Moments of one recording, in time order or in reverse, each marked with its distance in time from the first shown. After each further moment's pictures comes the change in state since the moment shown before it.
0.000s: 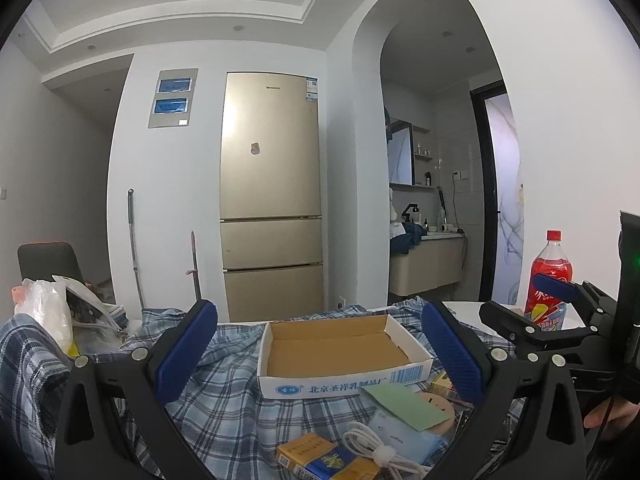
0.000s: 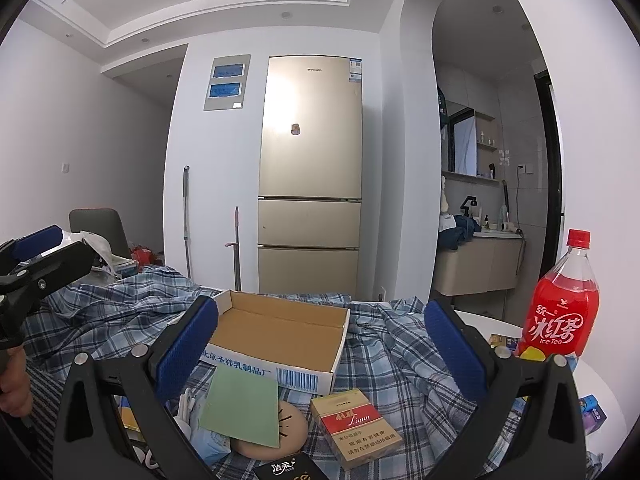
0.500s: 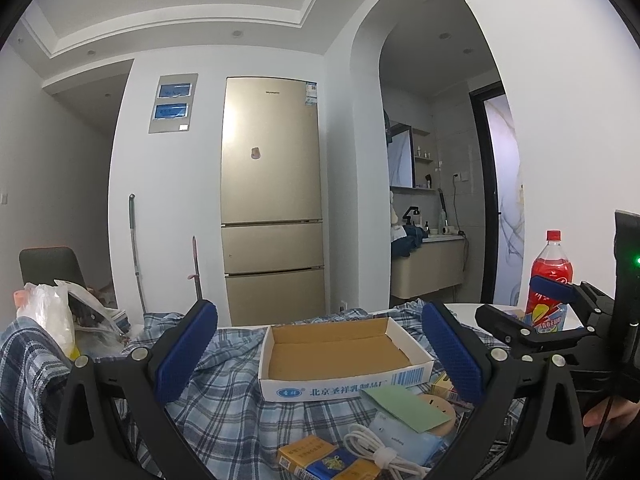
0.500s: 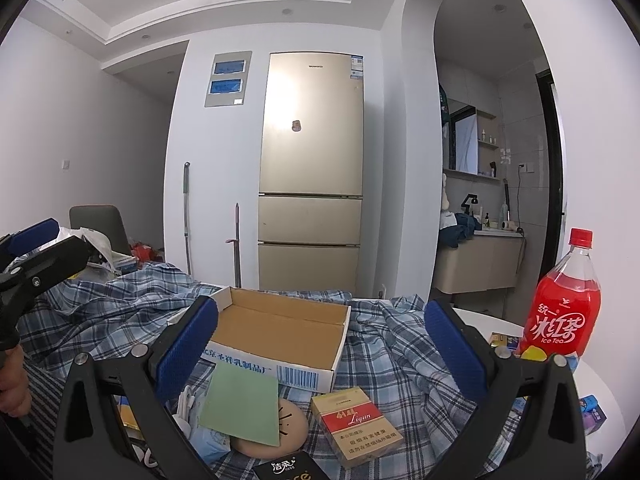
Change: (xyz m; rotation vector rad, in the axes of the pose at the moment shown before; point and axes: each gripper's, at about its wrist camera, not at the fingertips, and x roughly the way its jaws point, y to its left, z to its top) left arm -0.003 -0.003 -0.002 0.010 -0.013 0.005; right arm 0.004 0.002 -0.003 -0.004 0.011 0.002
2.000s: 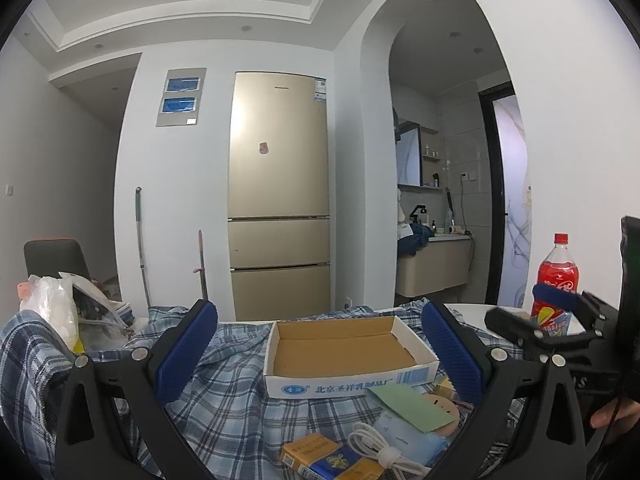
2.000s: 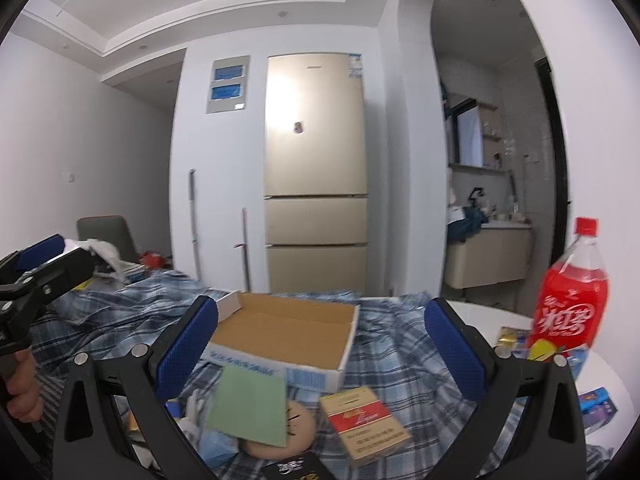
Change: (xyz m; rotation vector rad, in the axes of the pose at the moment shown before) left arm 0.002 0.007 0.001 -0.026 0.014 0.029; right arm 0.000 -0.006 0.001 0.047 0.010 0.054
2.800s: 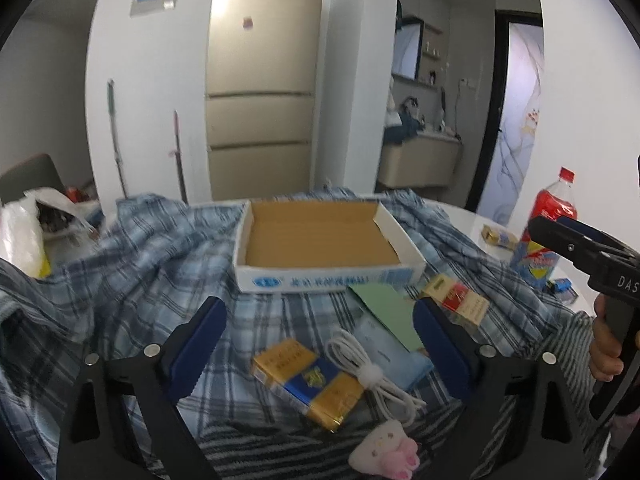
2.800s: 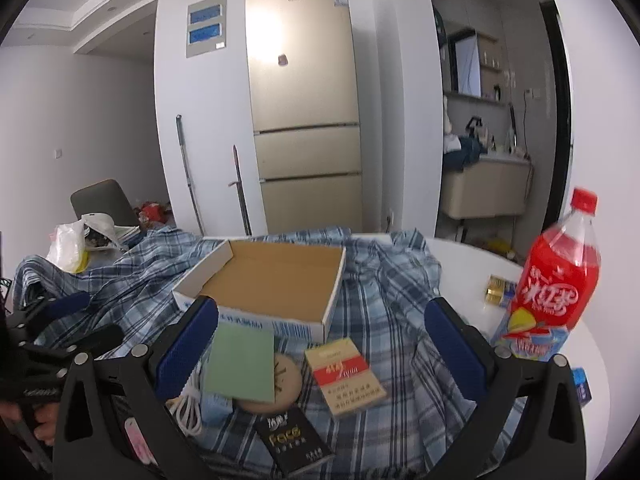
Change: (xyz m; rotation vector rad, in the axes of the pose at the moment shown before) left arm 0.054 -0.005 -0.017 -0.068 0.503 -0.100; right arm 0.011 -0.033 0.028 0.069 0.303 -0.019
